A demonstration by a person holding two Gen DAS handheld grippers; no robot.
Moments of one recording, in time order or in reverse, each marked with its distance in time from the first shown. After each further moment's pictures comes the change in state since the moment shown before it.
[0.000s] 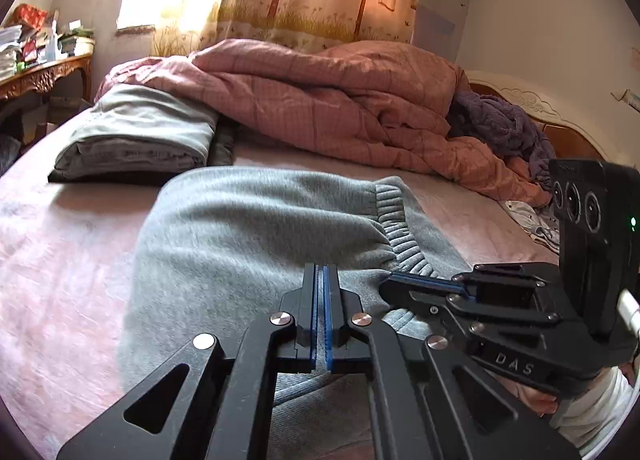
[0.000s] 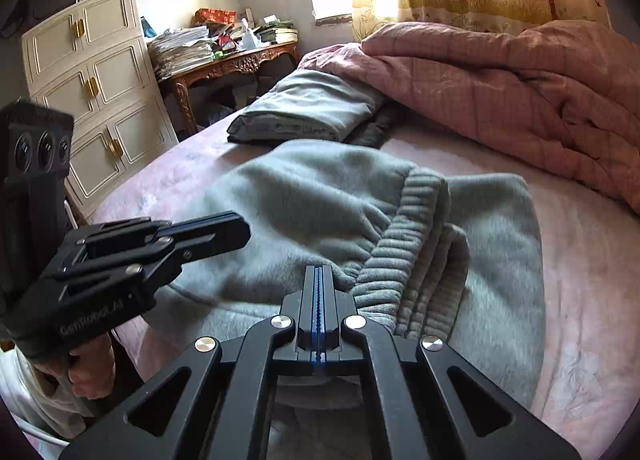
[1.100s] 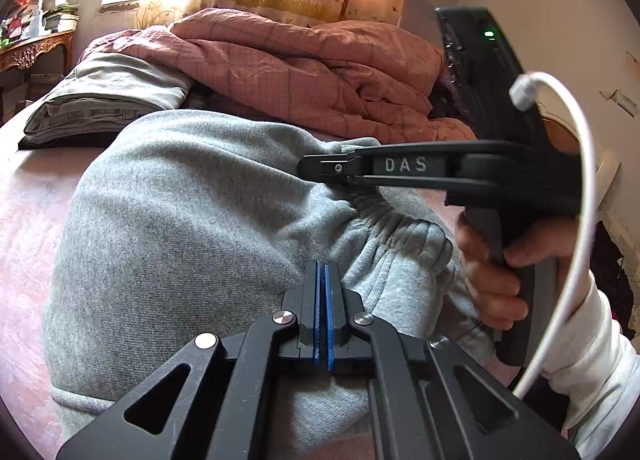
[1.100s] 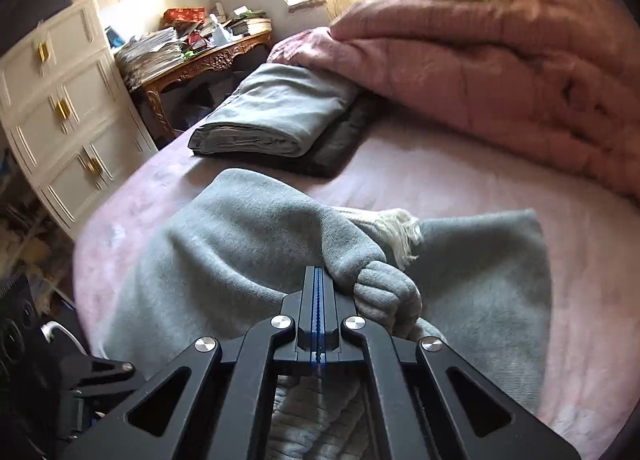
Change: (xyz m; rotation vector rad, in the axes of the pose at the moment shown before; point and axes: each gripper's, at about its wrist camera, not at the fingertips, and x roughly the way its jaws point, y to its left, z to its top) left arm 0.021 -0.013 -0.028 -0.020 0.049 -0.081; right arm 0.054 -0.046 0.055 0.120 0.076 0.001
